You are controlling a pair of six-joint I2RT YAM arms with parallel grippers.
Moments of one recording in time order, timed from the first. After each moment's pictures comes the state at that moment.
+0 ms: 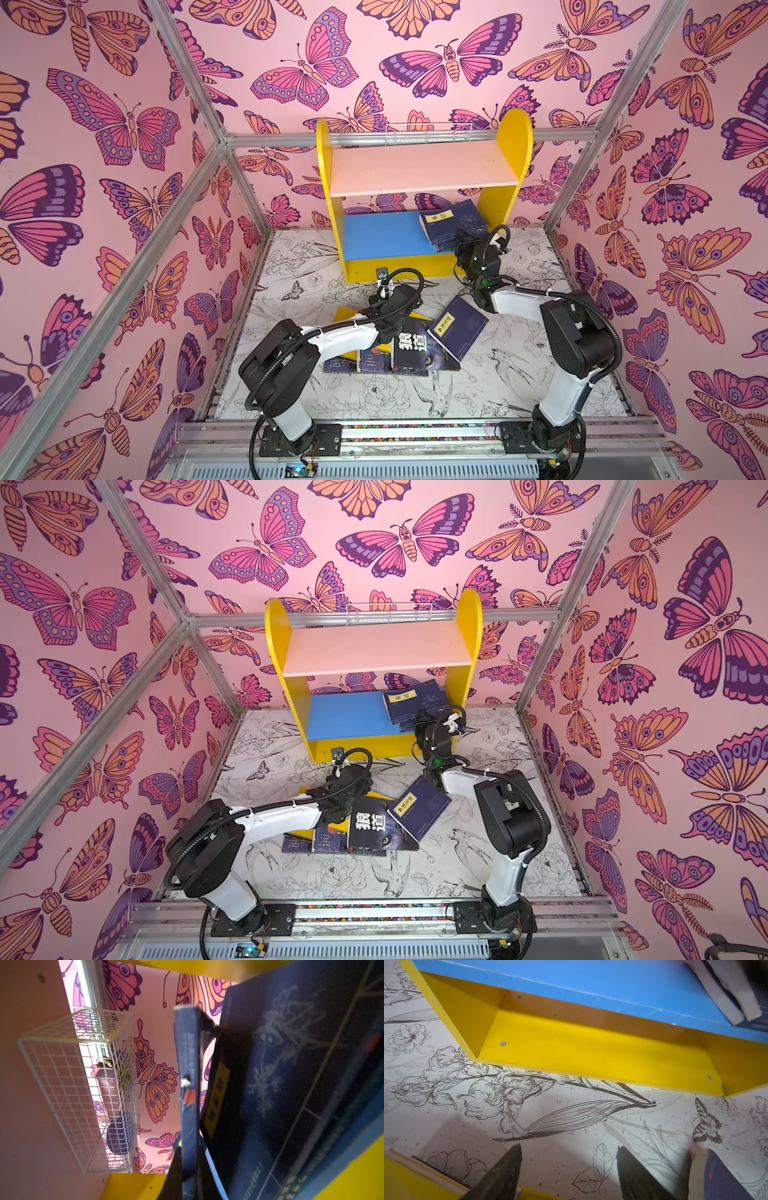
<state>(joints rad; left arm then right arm) -0.81 1.66 0.94 -0.03 -0.63 -0.75 0.41 1.84 1.02 0.81 0.30 1.46</state>
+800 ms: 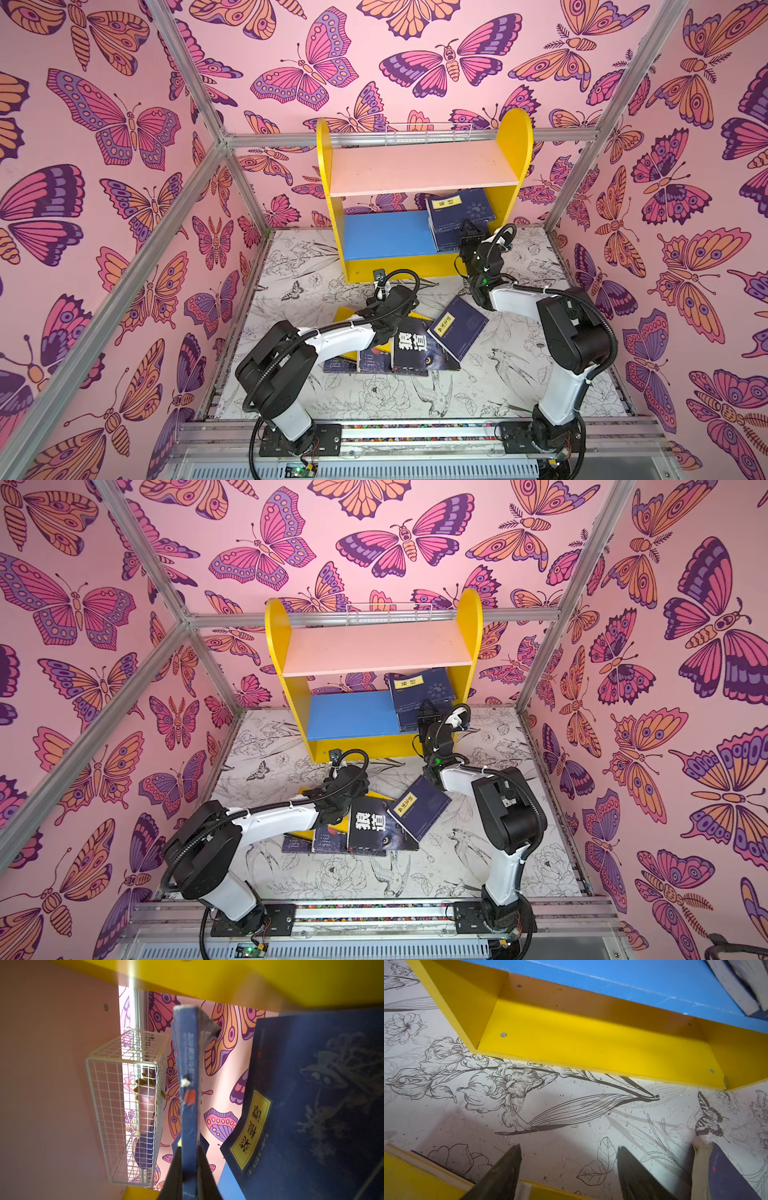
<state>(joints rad) -0.79 1.64 0.92 -0.03 -0.59 -0.75 0.40 1.86 1.04 0.98 0.35 1.39</state>
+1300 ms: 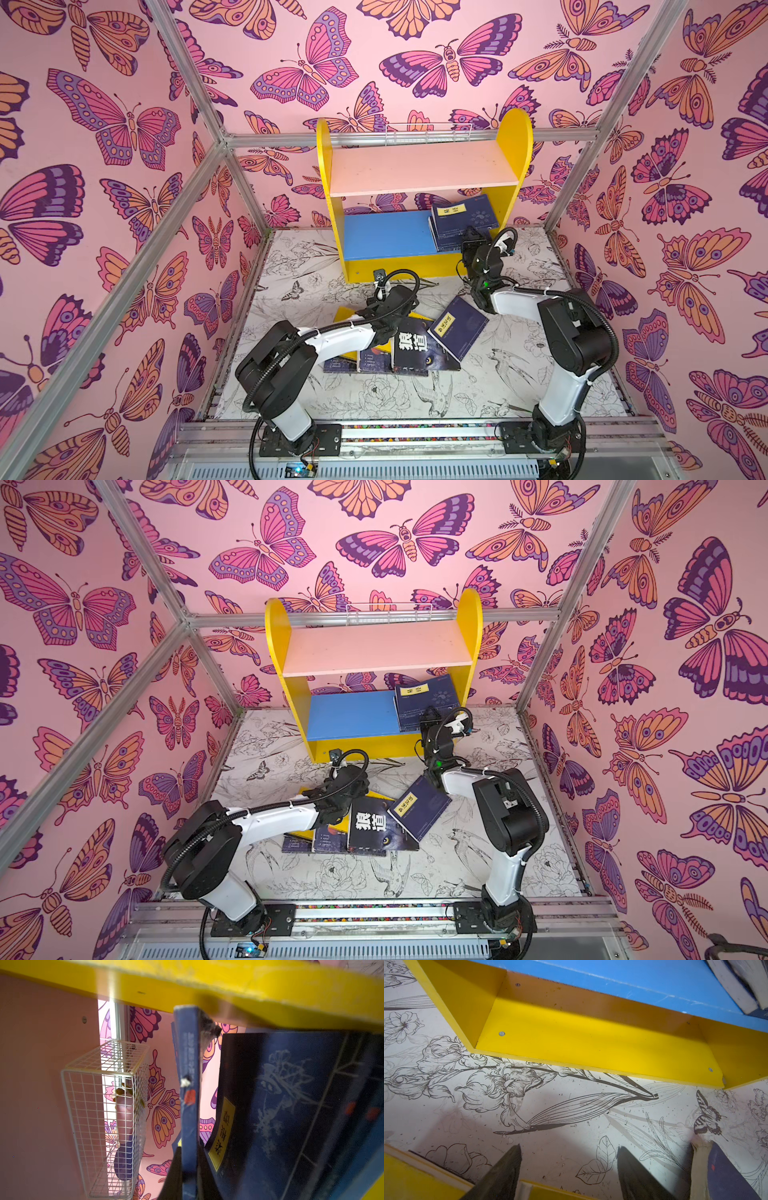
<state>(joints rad) -0.79 1.64 0.92 -0.03 -0.58 -0.75 0.39 1.85 1.01 0.91 0.40 1.39</state>
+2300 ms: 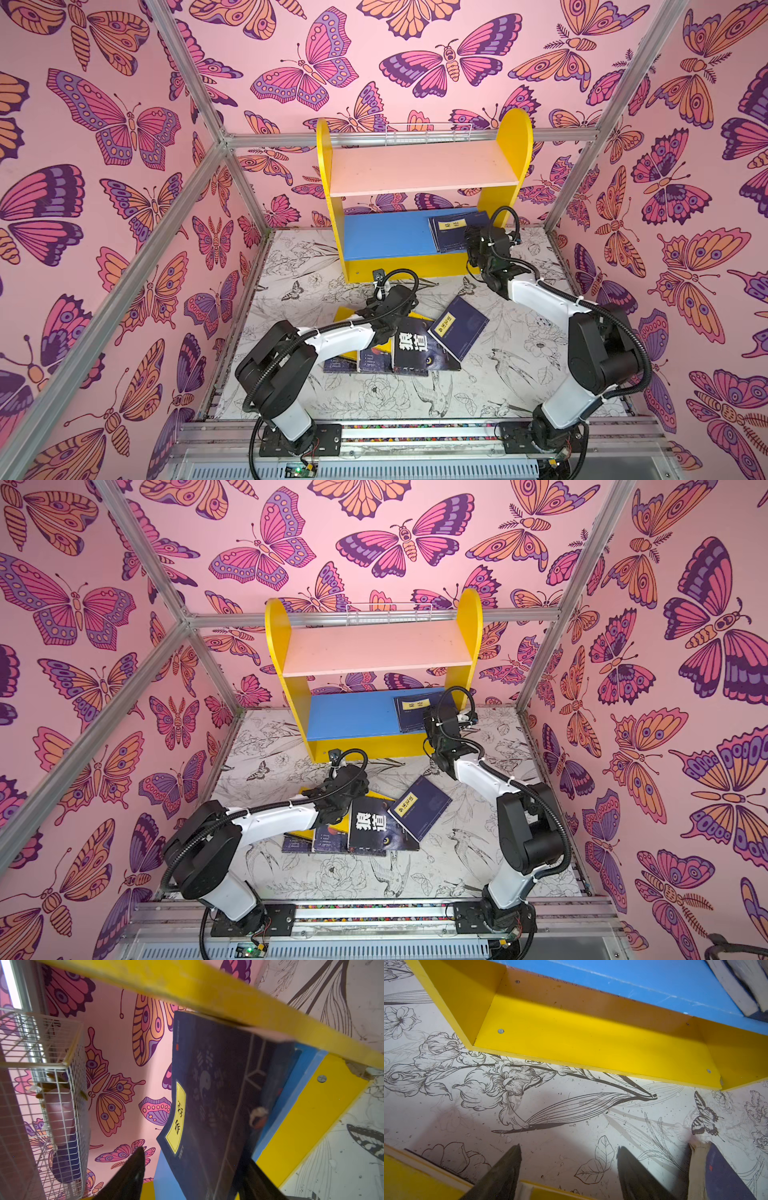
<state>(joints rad) -0.78 1.64 0.92 -0.03 -0.57 -0.77 0.33 1.70 1.18 0.19 0.24 1.40</state>
